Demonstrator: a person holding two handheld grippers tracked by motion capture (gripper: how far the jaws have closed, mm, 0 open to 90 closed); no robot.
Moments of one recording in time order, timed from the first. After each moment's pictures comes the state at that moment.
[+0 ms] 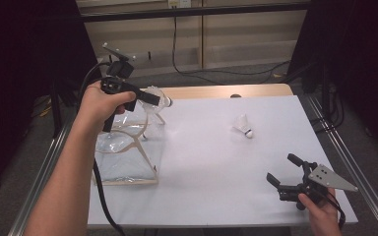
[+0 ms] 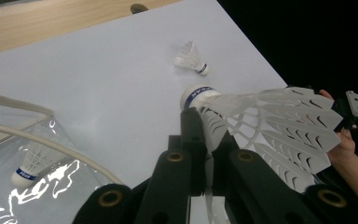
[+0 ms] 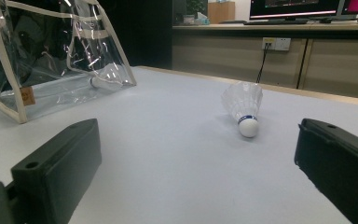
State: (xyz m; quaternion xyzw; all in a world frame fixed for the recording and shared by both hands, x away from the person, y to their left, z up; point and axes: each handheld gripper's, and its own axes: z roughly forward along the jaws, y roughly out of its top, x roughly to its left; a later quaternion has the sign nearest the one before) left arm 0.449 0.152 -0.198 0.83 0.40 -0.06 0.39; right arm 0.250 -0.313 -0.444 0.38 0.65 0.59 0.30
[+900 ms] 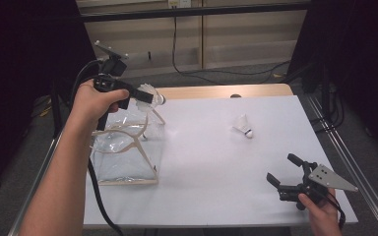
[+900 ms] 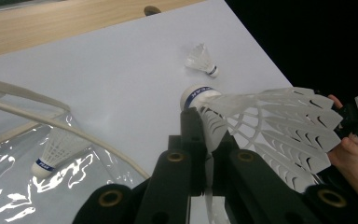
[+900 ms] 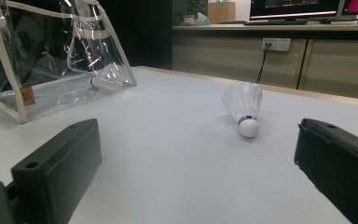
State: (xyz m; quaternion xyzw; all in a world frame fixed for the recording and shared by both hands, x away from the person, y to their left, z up) left arm 0.452 0.165 -0.194 0.82 0.42 -0.05 0.39; right arm 0.250 -0.313 -0.444 0.38 0.65 0.59 0.30
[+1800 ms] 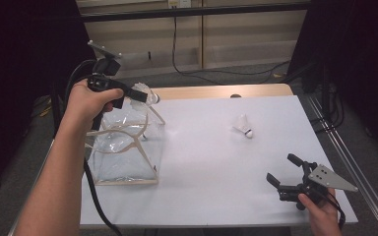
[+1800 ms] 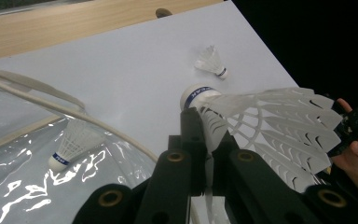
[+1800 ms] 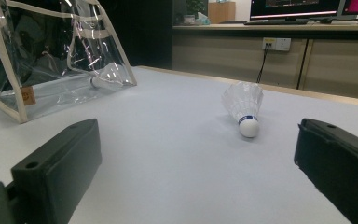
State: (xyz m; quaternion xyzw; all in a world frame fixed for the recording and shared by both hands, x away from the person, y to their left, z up) left arm 0.453 0.178 -0.193 0.82 0.43 -0.04 0.38; right arm 0.250 -0.313 -0.444 0.38 0.65 0.59 0.30
